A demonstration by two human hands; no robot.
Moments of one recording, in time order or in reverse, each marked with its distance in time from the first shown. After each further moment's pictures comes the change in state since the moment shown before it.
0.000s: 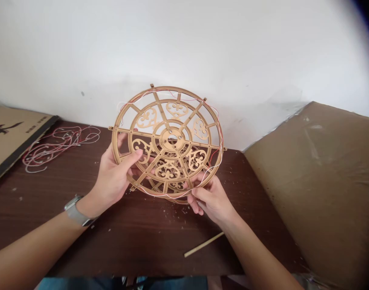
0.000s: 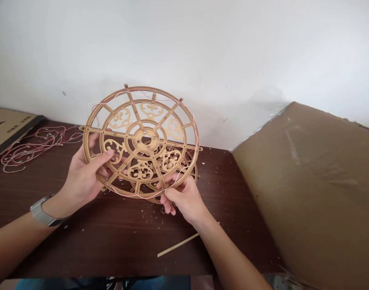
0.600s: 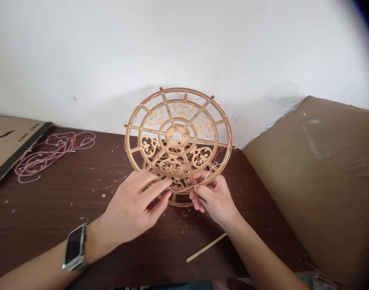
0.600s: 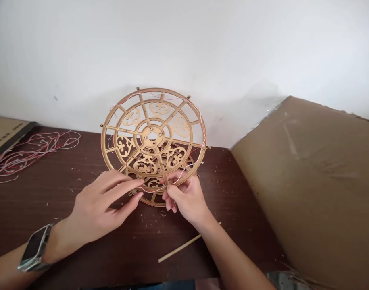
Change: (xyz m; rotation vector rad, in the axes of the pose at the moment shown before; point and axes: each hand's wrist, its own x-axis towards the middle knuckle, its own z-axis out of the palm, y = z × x) left_hand -0.035 -0.011 0.005 1.144 -0.480 1.032; right_hand 0.001 -0.004 0.001 -0.071 0.189 -0.042
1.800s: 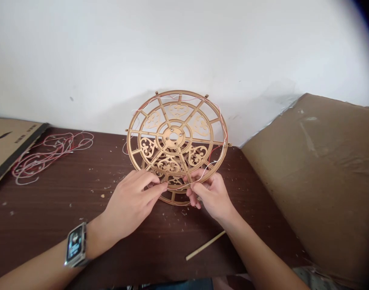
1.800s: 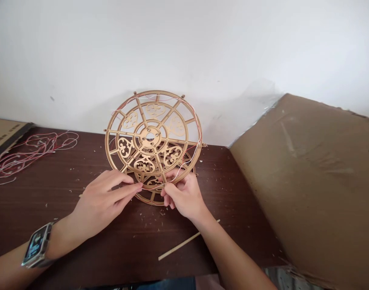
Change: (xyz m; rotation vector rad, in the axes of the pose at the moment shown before) left_hand -0.009 -0.017 0.007 0.068 -0.105 0.010; right_hand 0.004 -0.003 0.002 -0.068 0.034 0.026
